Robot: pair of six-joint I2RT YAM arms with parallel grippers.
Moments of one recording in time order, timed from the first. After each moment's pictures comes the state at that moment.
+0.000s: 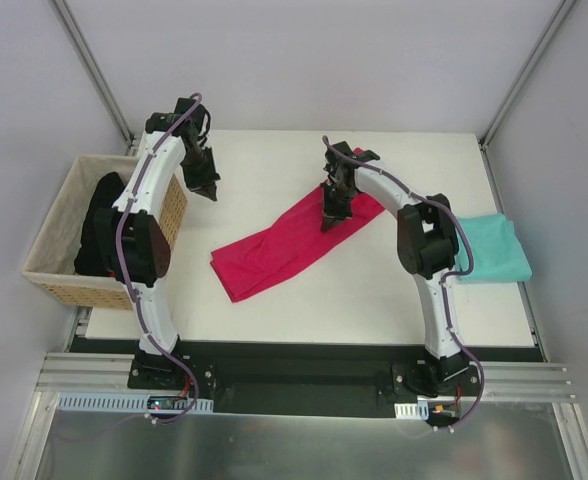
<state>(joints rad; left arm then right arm) -0.13 1.98 1.98 -1.29 0.13 -0.38 0.47 2.27 1.92 -0.99 -0.25 0.44</state>
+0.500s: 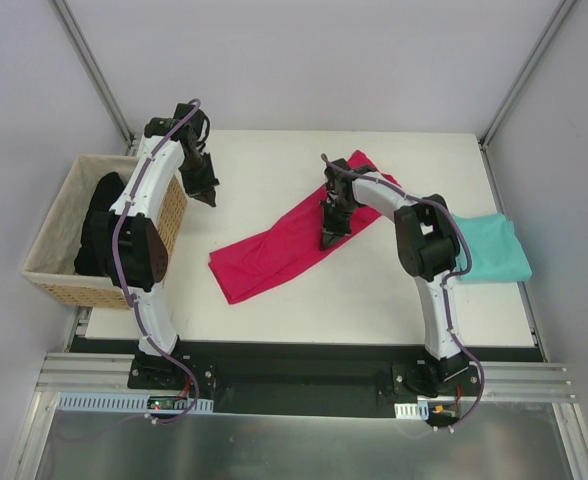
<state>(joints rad) -0.13 1.93 1.90 -1.28 0.13 -0.41 0.49 2.26 1.77 -0.95 -0.32 0.48</state>
